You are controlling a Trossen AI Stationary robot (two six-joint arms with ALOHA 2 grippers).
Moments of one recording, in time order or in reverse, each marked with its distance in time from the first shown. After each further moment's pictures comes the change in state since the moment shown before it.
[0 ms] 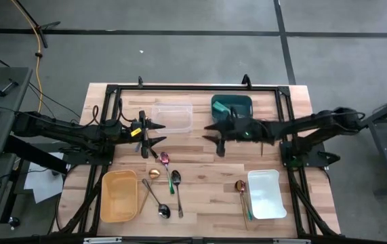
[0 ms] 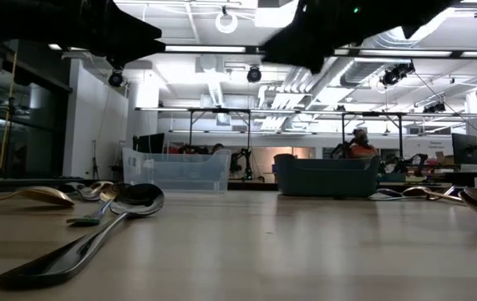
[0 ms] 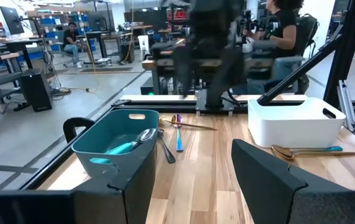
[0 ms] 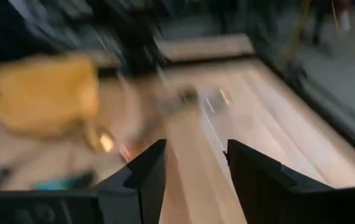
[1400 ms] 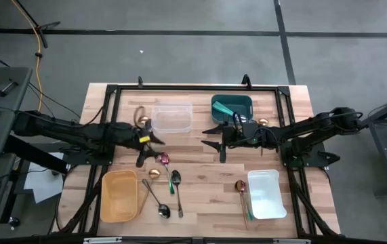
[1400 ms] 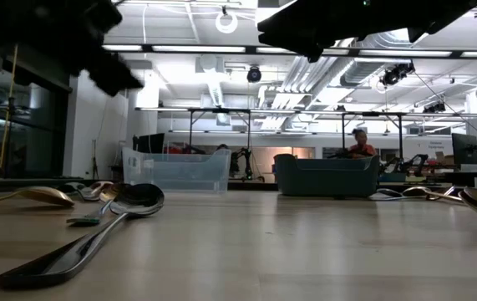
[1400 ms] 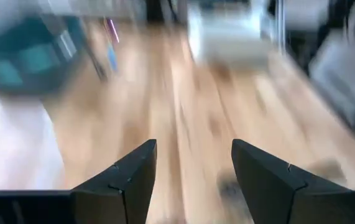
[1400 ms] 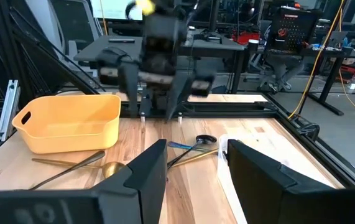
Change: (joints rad) left arm -0.004 0.036 0.093 -0.468 0.271 -0.116; right arm 0.060 0.011 -0.069 0.240 0.004 -0.111
